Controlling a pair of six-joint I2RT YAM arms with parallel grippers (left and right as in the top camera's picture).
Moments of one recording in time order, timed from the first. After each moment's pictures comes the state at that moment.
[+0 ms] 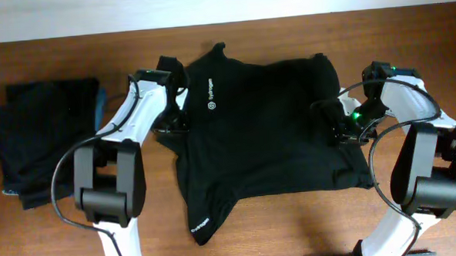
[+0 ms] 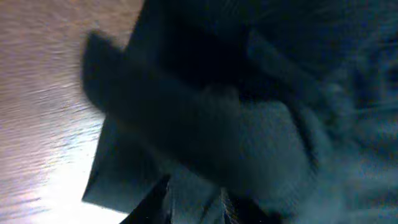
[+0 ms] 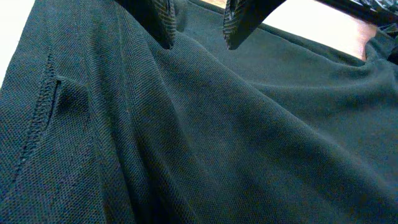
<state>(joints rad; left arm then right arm) -0.25 2.15 1.64 -1.07 0.03 -0.07 -0.21 1.96 1.37 -1.18 -0.32 -0.22</state>
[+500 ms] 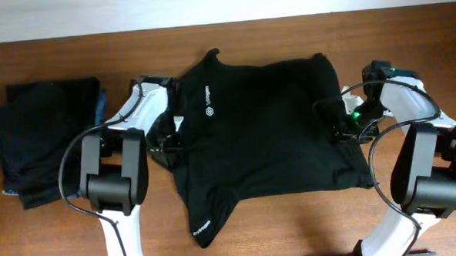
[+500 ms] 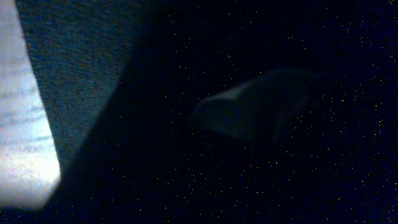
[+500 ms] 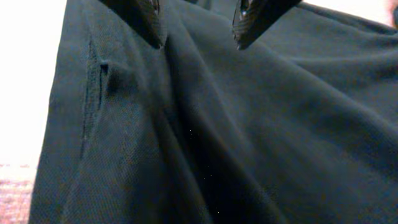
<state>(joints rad) -0.22 2.25 1.64 -1.34 0.02 -0.07 -0.21 1.96 1.35 -1.10 -0.25 -0.18</state>
